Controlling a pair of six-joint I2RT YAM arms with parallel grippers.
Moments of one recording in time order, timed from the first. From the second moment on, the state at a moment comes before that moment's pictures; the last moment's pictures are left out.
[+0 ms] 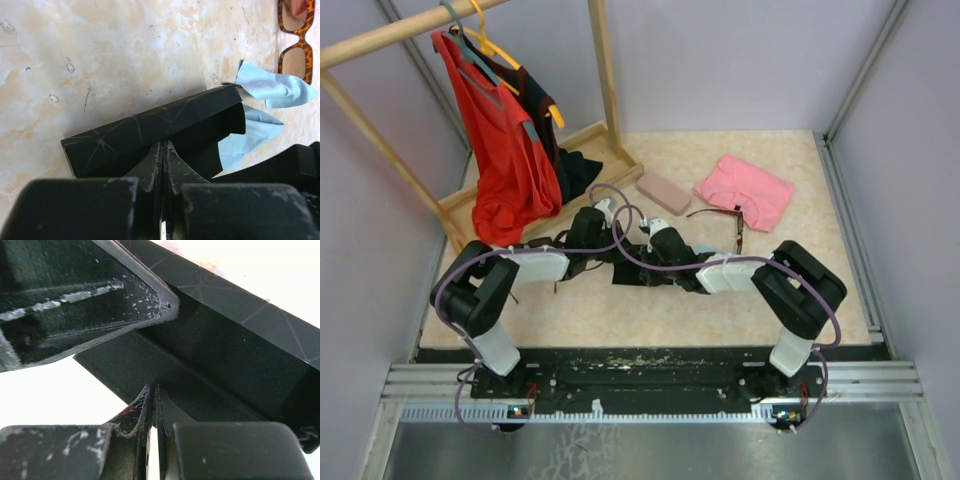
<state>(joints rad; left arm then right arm) -0.58 1.70 0.77 0.35 0.20 -0.64 0.82 1.71 0.80 0.17 -0.04 0.42</state>
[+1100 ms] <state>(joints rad) -0.57 1.35 0.77 0.11 0.02 -0.57 0.78 1.55 0.89 0.01 0.03 0.38</state>
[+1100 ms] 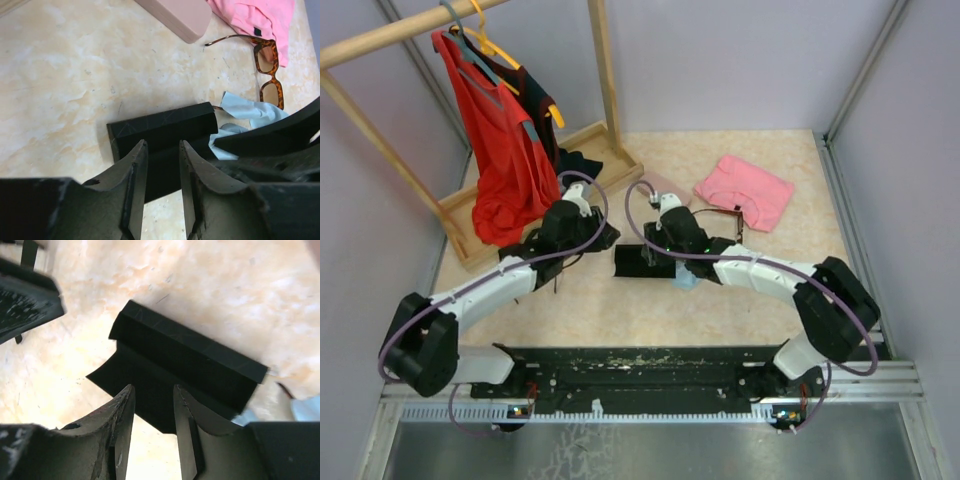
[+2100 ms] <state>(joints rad) -0.56 1.50 0.63 0.13 0.08 -0.52 0.68 1.64 0.89 -0.15 0.18 0.33</state>
